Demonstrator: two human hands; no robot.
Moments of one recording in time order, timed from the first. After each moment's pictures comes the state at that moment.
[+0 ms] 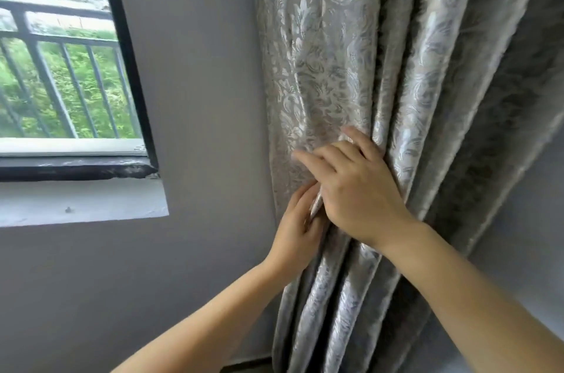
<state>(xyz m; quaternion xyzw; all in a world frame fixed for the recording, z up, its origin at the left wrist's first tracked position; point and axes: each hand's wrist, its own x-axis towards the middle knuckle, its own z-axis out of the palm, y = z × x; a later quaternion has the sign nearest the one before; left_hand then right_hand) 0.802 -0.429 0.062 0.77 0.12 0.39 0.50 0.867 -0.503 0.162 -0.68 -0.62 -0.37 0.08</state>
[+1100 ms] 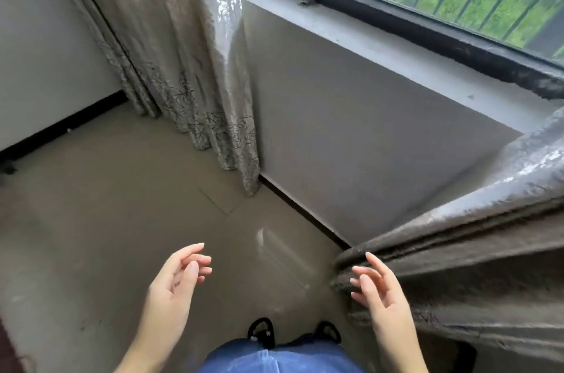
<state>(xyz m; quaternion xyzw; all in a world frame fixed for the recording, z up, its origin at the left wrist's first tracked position) 0.188 -0.502 -0.080 0.39 0.69 0.48 0.38 0.467 -0.470 -0.103 -0.60 -0.43 0.52 0.42</state>
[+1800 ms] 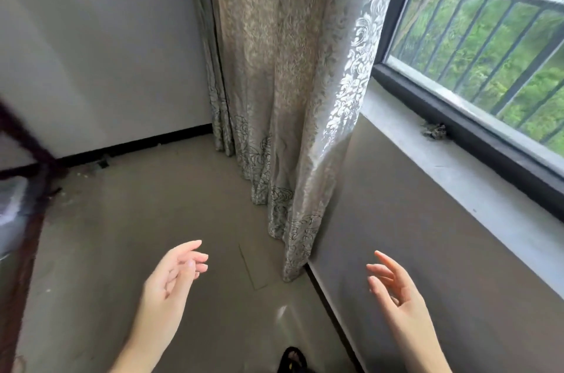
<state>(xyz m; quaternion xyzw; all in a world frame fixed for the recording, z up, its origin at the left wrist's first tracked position) 0.081 -0.310 -0.054 0.30 0.71 0.60 0.22 0.342 -0.149 -0.073 -0.47 -0.66 0.50 0.32</state>
